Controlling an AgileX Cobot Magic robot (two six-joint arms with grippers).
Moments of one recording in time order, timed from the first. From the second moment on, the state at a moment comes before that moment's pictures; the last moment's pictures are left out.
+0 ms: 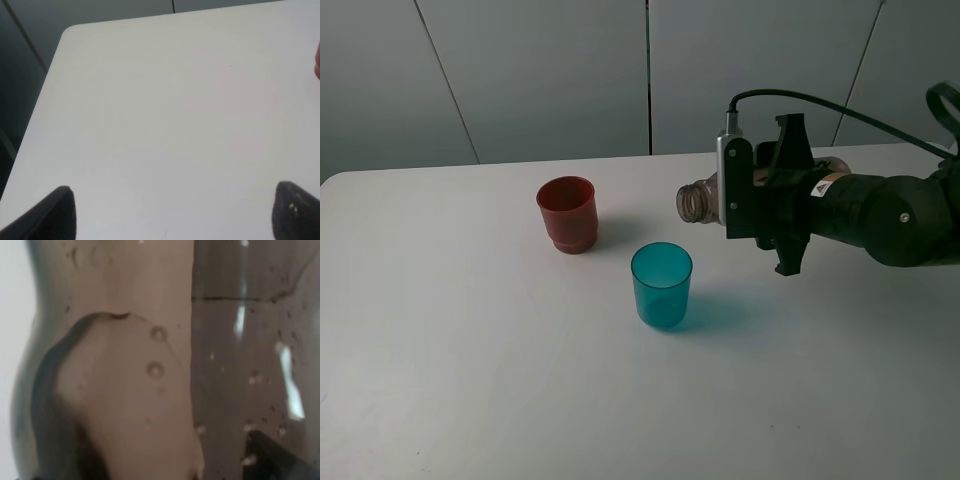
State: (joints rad) left arm 0.14 0.00 -0.51 0.00 1.09 0.12; right arm 0.52 1.67 -0.54 0.36 -0.50 -1.66
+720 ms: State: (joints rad) left arm 0.14 0.00 -0.51 0.00 1.09 0.12; right arm 0.57 1.67 -0.54 0.35 -0.50 -1.81
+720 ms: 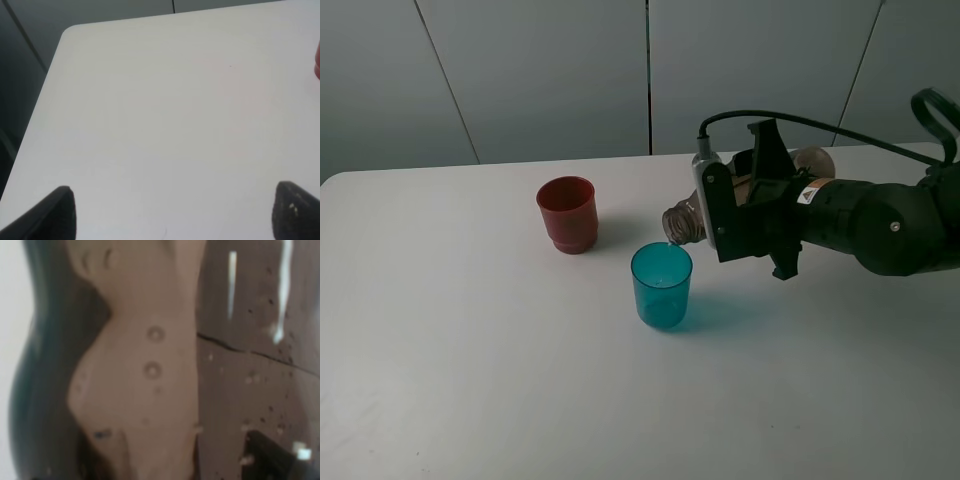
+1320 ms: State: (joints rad) left arm 0.14 0.00 -0.51 0.00 1.09 0.12; right arm 0.57 1.67 -0.58 0.34 -0.51 -1.87
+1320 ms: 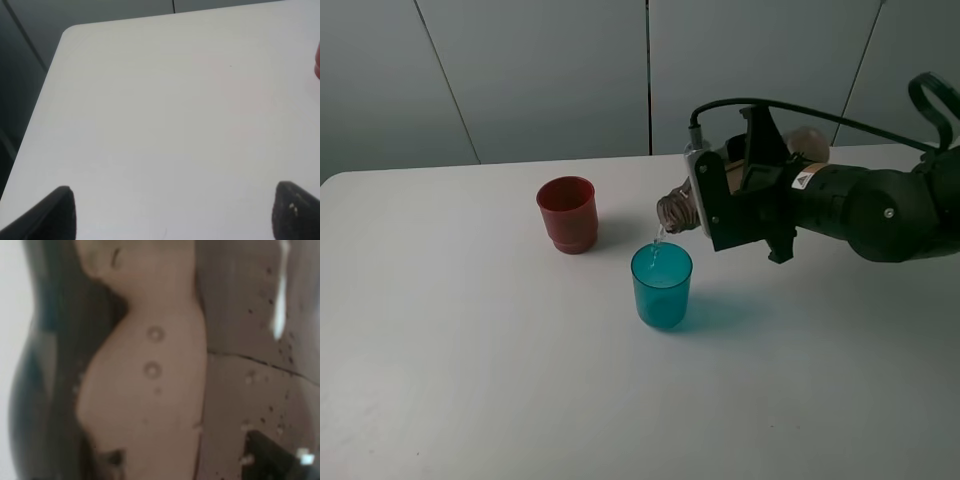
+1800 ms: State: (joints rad) left arm 0.14 0.00 -0.51 0.00 1.09 0.12; right arm 0.57 1.67 -0.58 0.34 -0.51 -1.97
